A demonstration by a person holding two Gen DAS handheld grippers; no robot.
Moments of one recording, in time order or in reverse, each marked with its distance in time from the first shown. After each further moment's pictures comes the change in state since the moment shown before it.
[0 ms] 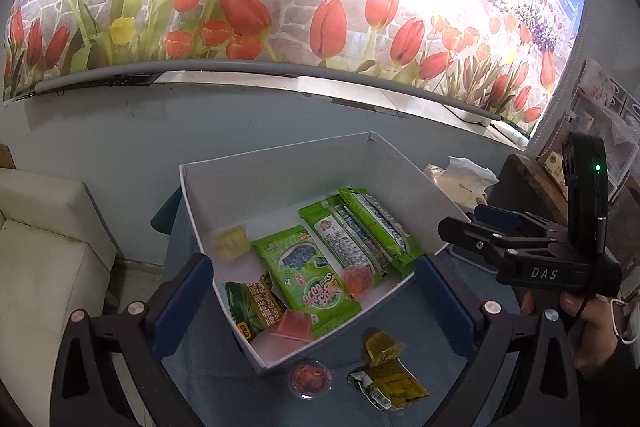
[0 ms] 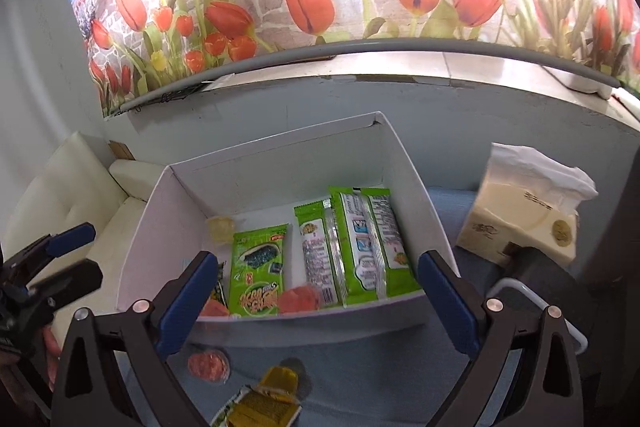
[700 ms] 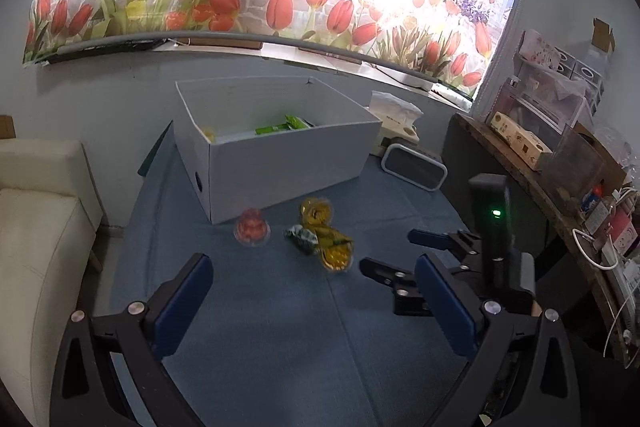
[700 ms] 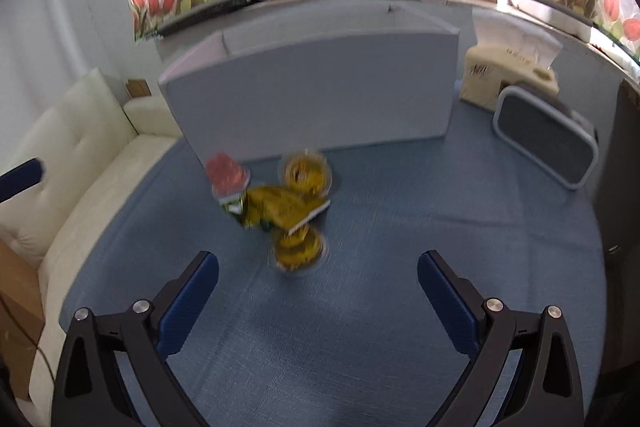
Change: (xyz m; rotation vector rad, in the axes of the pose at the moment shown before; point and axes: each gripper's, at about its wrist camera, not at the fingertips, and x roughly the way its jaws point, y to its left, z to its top) left arm -0.112 -0.048 -0.163 0.019 -0.013 -0.097; right arm -0.030 0.031 -0.185 -0.085 0.080 -0.013
